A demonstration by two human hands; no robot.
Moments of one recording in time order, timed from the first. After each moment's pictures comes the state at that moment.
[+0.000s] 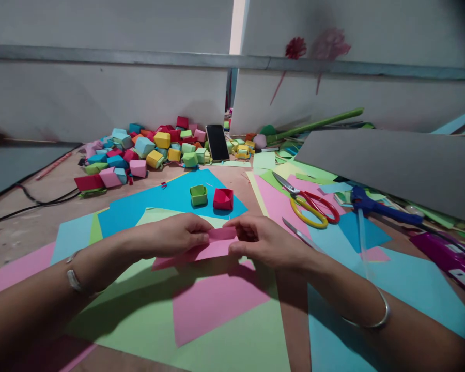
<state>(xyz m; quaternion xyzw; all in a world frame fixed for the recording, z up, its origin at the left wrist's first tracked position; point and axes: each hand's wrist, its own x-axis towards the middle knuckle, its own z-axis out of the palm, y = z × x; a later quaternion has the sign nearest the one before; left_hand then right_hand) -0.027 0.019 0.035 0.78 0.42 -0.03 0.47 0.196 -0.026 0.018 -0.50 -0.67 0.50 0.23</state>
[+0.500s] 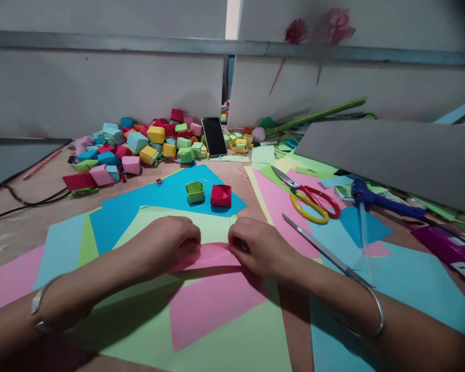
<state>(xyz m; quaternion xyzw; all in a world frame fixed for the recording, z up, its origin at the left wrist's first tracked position) -0.037 0.008 0.017 0.90 0.40 -0.02 0.18 0.193 -0.029 -0.004 -0.48 -0.85 0.17 0.16</state>
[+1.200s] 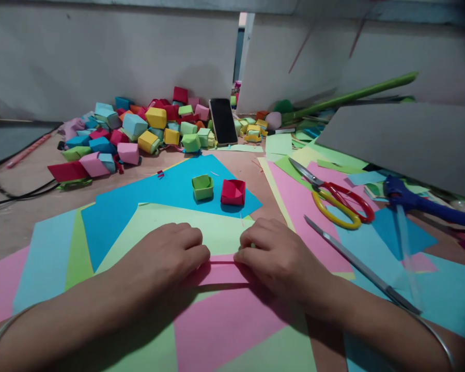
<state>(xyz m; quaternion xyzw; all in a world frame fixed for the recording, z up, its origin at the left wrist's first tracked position) -0.048 -0.004 0.004 0.95 0.29 0.03 0.11 0.190 -0.028 -0.016 -0.35 -0.91 0.01 0.24</state>
